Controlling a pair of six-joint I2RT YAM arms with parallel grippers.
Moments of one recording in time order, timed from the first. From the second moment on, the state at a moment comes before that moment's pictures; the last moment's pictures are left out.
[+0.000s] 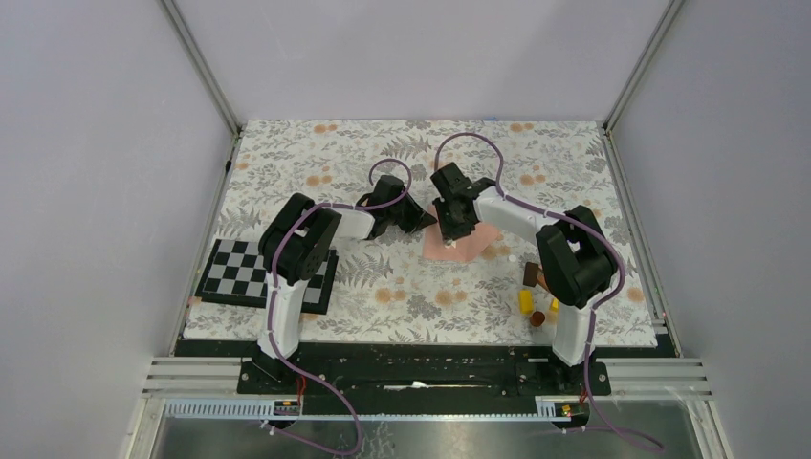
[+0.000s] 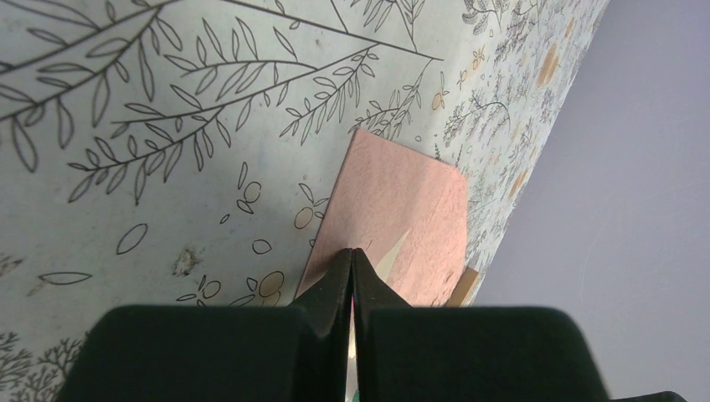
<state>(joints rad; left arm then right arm) -0.53 2.15 1.20 0.29 0.28 -1.25 0.61 1.92 1.36 -0.62 0.08 0.35</state>
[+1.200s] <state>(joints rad) -0.58 1.59 1.05 0.48 0.16 -0.60 0.36 1.46 1.41 -0.70 -0.19 0.51</state>
